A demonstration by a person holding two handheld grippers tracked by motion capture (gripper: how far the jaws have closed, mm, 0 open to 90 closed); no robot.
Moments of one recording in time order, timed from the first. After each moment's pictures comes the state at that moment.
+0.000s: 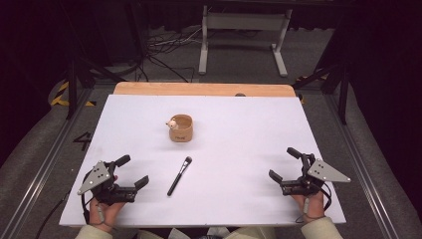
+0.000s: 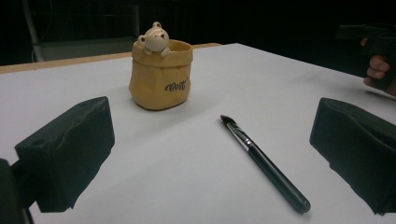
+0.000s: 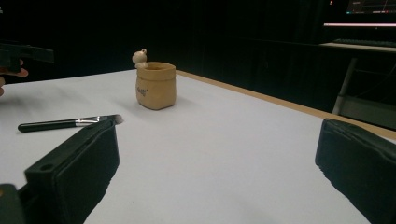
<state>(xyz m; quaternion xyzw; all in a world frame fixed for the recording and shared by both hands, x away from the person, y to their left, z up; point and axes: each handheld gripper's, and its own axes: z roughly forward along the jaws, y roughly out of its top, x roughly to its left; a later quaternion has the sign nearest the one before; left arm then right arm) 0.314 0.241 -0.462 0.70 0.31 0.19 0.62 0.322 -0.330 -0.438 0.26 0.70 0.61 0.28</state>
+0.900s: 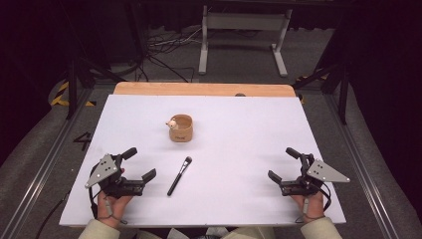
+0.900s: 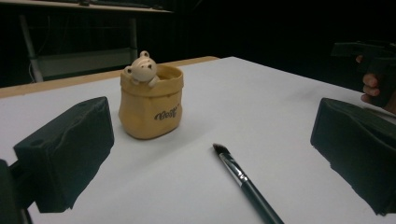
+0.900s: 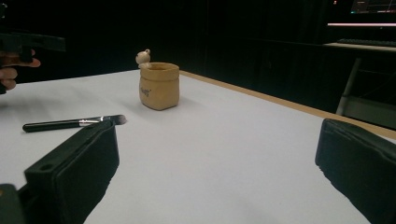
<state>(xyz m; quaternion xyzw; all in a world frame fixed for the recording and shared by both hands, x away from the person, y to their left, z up) 0.328 0.215 -0.439 0.69 0.29 0.20 0.63 0.322 -0.328 -0.439 0.26 0.70 0.61 0.28</state>
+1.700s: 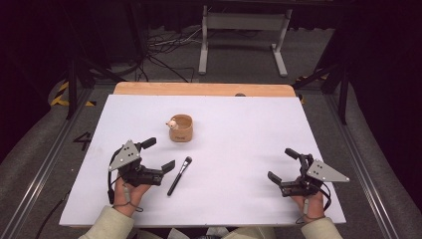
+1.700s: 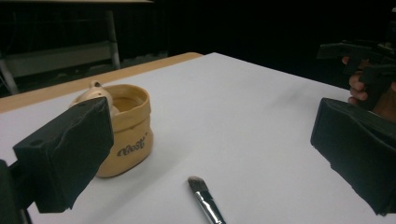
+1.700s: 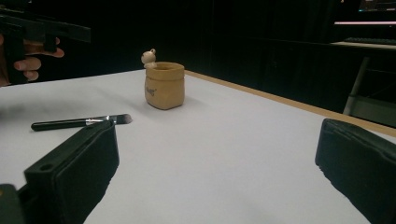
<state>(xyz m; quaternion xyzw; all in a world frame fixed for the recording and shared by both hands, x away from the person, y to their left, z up) 0.349 0.169 -0.413 0.73 0.27 0.17 0.61 0.322 -0.328 -0.439 0.25 0.70 0.61 0.27</state>
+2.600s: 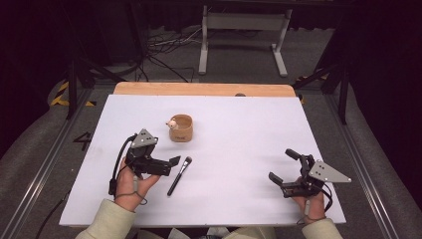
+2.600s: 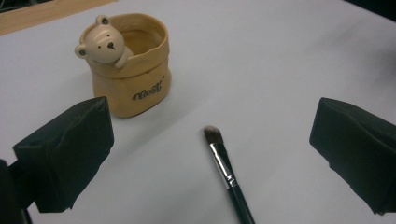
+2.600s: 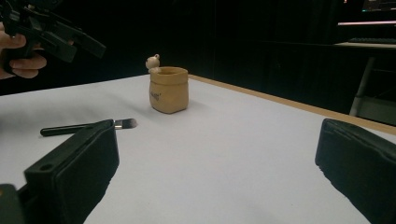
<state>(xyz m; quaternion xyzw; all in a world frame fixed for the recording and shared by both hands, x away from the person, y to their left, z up) 0.367 0.146 -0.383 0.81 0.36 0.14 0.43 0.320 -0.330 -0.439 0.25 0.69 0.62 0.26</state>
